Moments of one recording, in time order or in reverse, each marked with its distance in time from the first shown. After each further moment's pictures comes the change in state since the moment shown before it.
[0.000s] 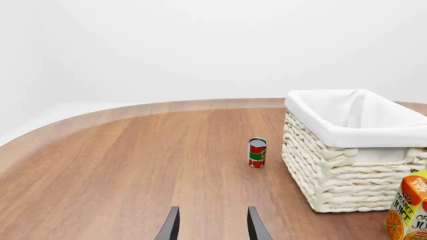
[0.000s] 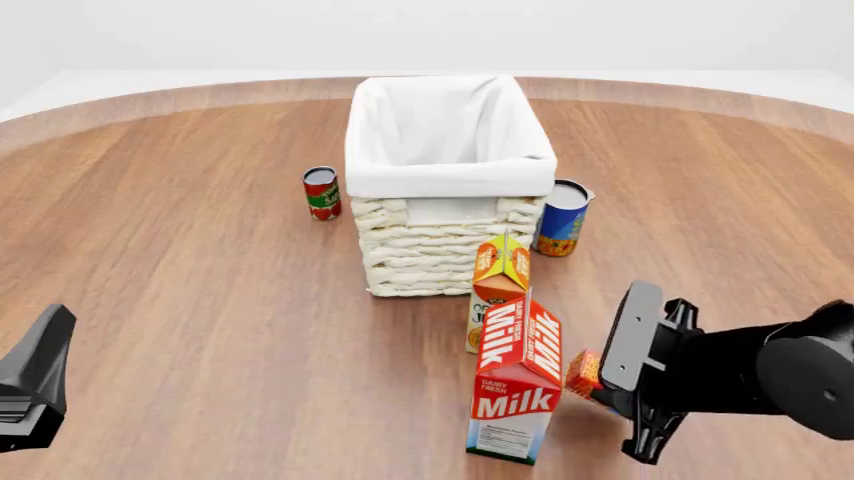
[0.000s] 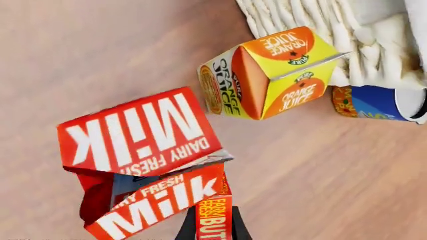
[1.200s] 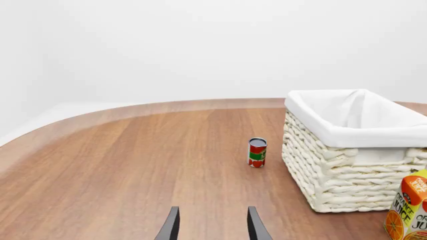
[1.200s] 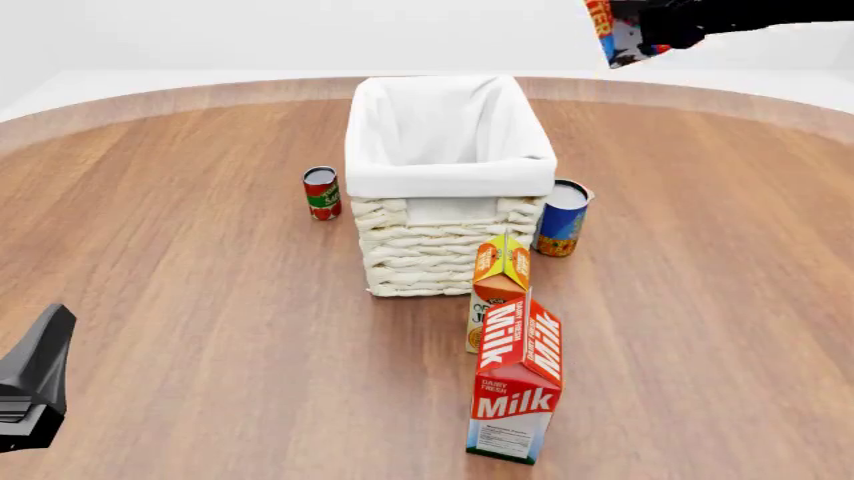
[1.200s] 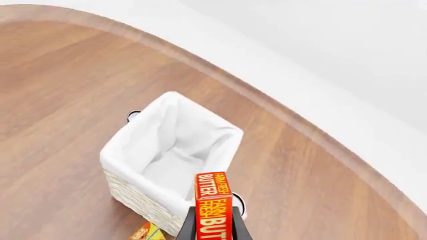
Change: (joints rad) left arm 0.000 0.000 0.000 0.000 0.000; right arm -0.039 -0.072 -0.851 0.228 0.381
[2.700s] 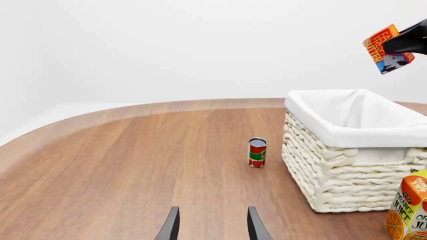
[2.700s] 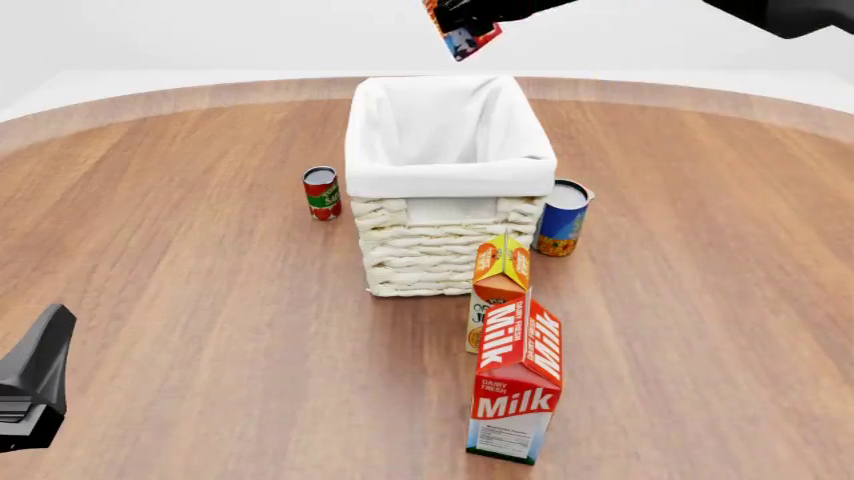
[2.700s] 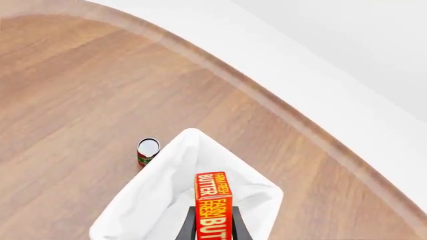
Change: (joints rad) left arm 0.000 0.000 0.000 0.000 0.000; right arm 0.092 0.611 -0.514 -0.010 0.007
